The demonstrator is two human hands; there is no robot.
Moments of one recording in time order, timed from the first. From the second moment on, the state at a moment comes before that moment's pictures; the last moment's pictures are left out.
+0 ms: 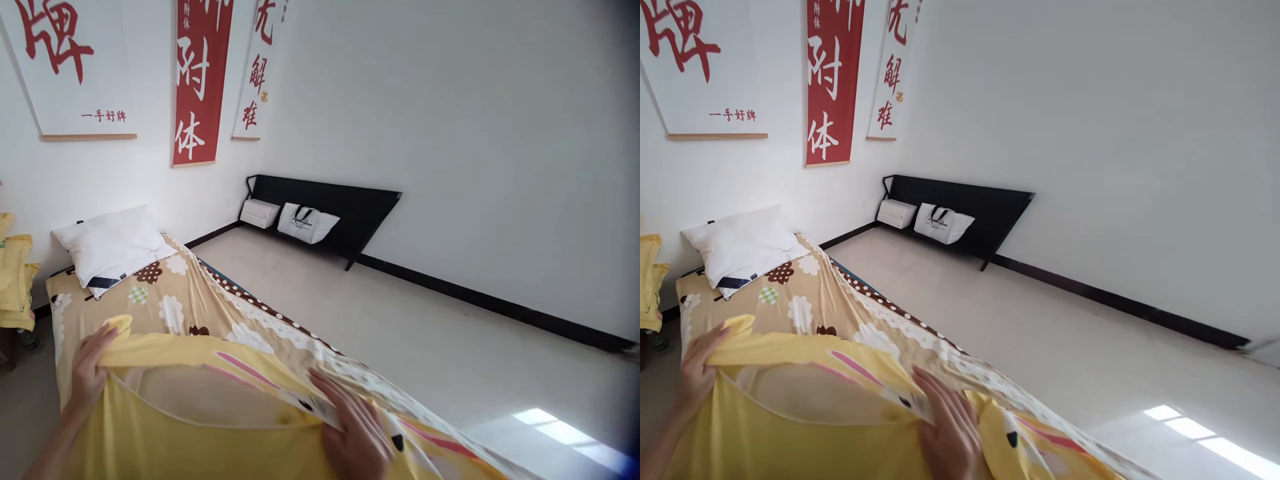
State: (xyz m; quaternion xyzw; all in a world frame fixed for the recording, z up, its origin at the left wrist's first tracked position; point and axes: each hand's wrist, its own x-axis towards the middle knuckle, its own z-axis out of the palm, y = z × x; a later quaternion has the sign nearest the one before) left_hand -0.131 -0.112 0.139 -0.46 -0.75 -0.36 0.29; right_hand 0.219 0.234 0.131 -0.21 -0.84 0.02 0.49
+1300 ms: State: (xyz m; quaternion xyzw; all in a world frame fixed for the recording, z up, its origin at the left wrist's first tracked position) left_hand -0.110 -0.047 0.346 -0.41 -0.79 -0.33 0.31; right_hand 0.191 0.316 0.272 -0.22 -0.77 0.16 0.58
